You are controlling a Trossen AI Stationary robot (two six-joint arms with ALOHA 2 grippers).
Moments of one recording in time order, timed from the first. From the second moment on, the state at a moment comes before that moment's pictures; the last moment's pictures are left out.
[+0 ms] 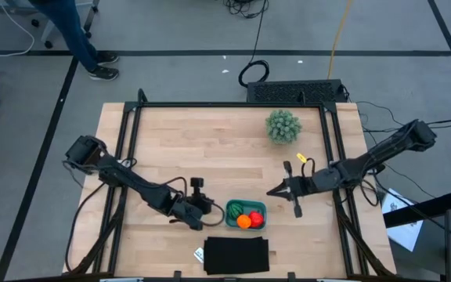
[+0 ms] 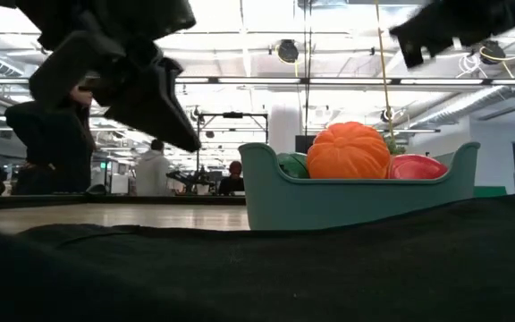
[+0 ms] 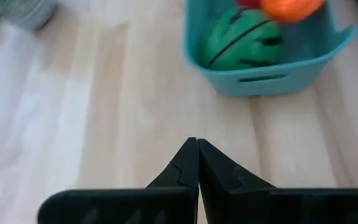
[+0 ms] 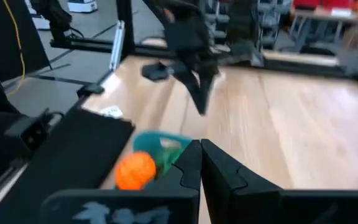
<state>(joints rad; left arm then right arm) -0.47 1.68 0.93 -0.16 -0.52 -0.13 0.42 0.97 0.43 0.25 0.26 0.05</state>
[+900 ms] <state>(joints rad) -0.41 1.51 0.45 0.72 -0.31 0.20 0.24 0.75 0.39 0.43 0.10 -0.13</state>
